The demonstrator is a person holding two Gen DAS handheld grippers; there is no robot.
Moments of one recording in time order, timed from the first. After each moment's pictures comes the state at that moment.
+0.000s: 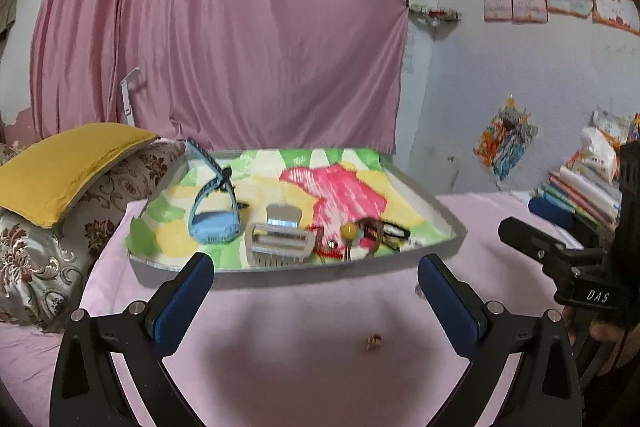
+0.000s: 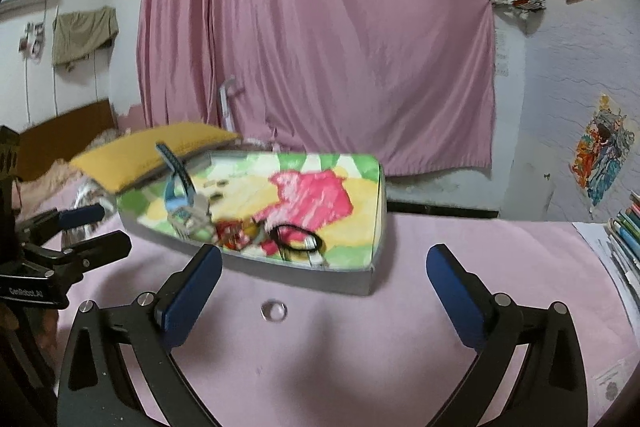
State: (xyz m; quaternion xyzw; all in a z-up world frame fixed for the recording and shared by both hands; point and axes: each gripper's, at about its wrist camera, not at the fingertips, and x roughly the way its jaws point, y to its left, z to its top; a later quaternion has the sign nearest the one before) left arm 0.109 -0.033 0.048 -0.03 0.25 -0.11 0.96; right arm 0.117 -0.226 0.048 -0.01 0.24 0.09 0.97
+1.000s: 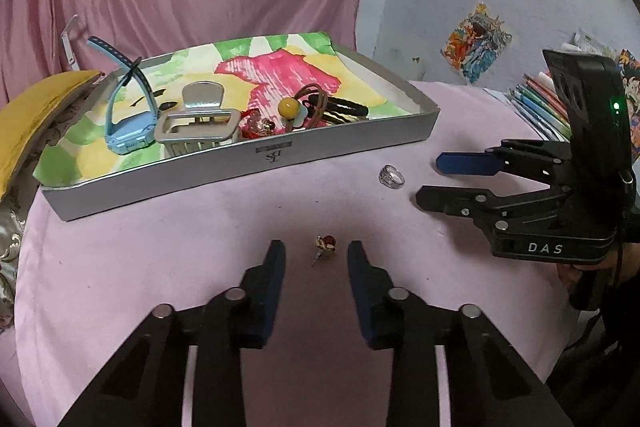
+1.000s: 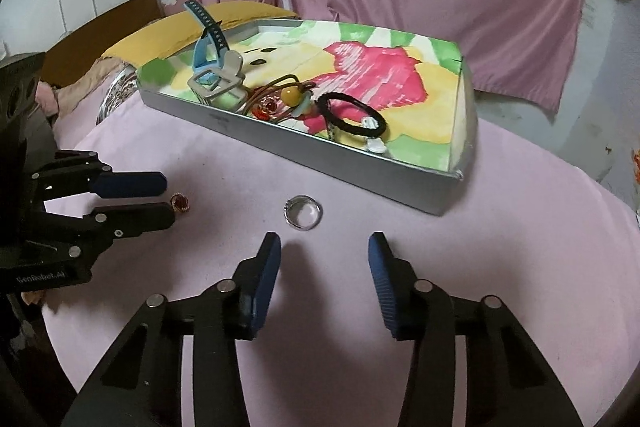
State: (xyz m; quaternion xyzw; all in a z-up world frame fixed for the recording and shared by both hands) left arm 0.123 -0.072 0.001 0.02 0.40 -0.19 0.90; right arm 0.159 -0.195 -0.004 -0.09 0.42 0.19 0.88
